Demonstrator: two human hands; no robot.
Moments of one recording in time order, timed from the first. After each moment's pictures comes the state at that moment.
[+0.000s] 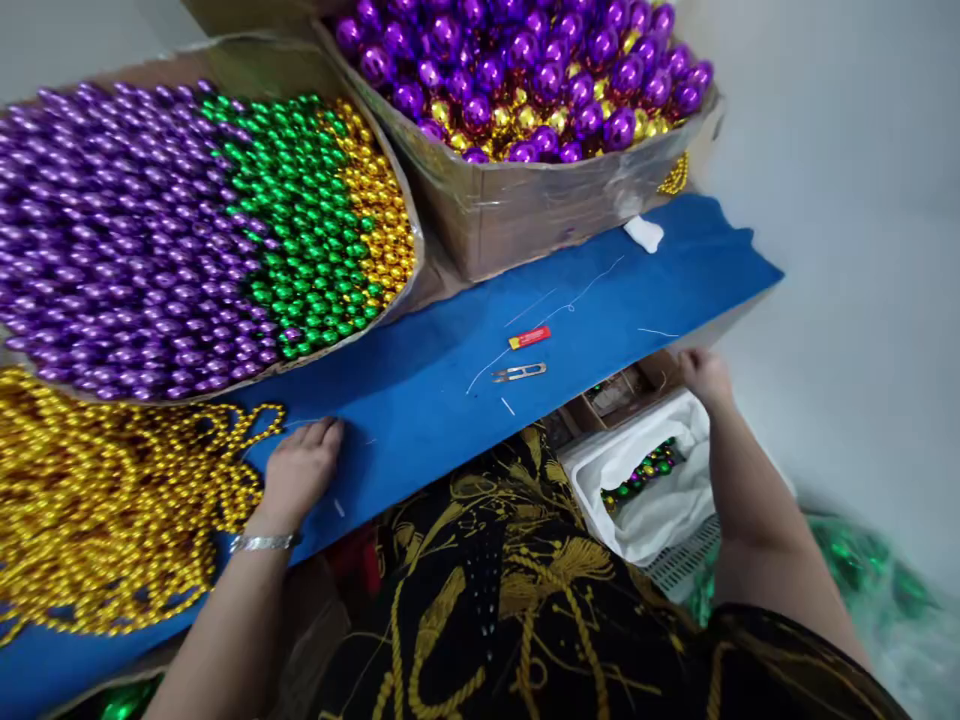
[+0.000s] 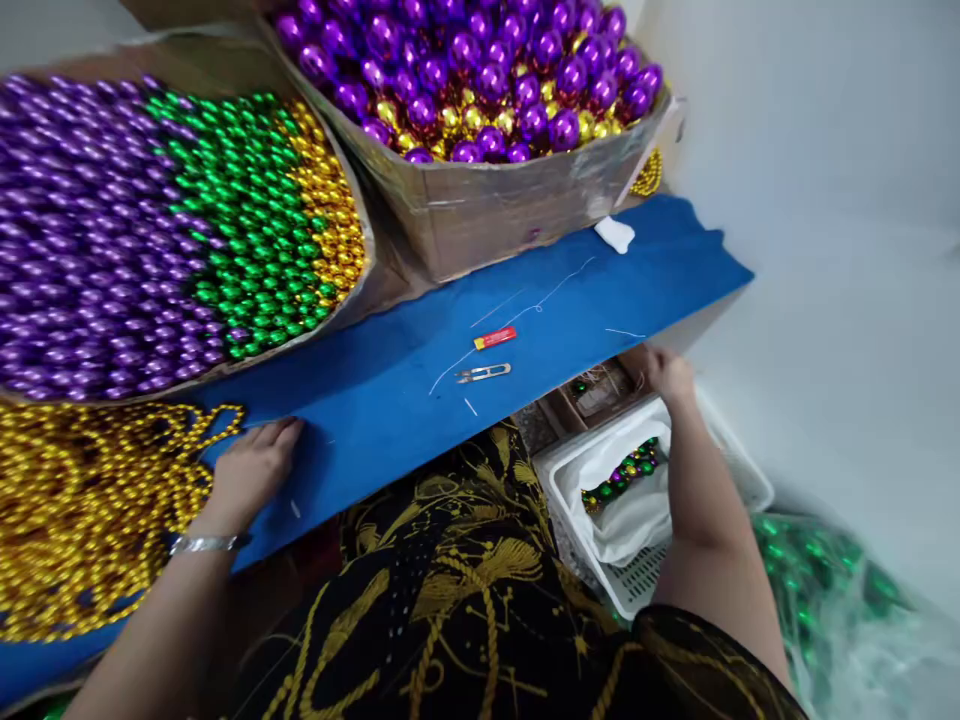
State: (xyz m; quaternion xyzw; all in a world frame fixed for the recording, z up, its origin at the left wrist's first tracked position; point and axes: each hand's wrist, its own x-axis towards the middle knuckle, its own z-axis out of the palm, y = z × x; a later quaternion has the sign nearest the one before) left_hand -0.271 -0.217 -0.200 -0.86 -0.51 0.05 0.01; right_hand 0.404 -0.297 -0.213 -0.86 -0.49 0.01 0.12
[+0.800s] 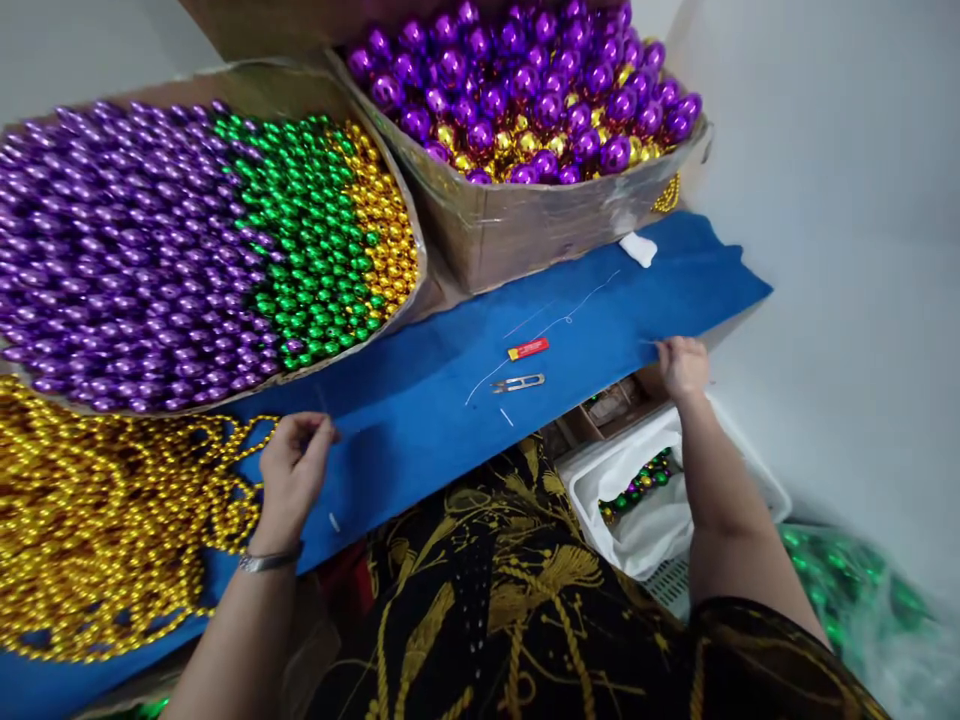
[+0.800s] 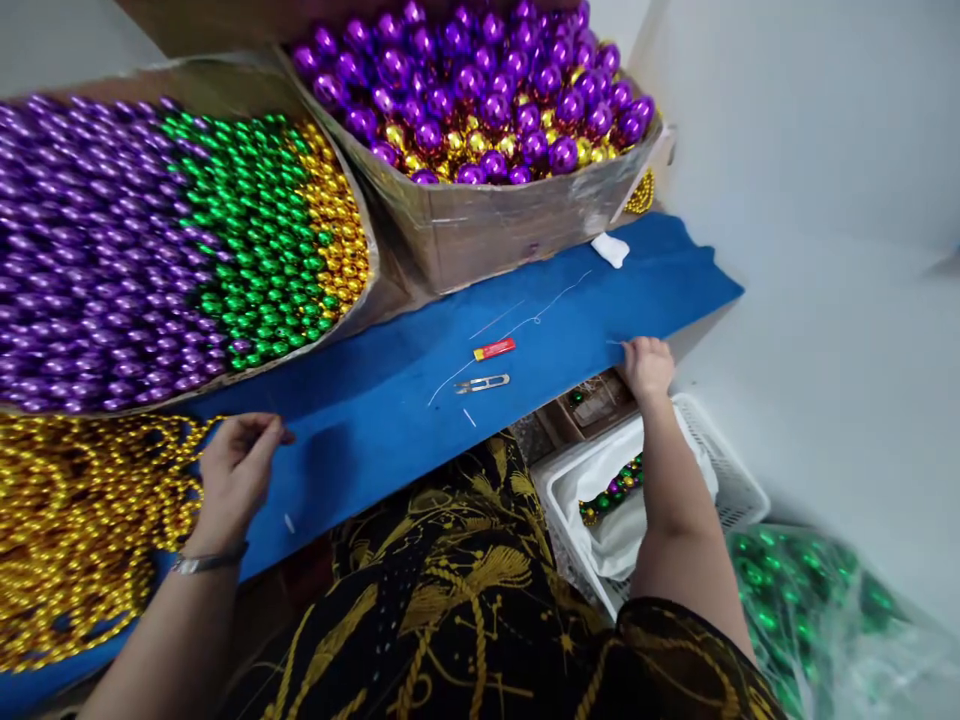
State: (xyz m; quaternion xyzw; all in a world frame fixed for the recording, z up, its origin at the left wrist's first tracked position) left_hand -0.231 -0.212 -0.175 -0.55 -0.66 -0.37 -0.34; right_hand 0.378 -0.264 -0.219 -0.87 -0.47 -0.06 0.10
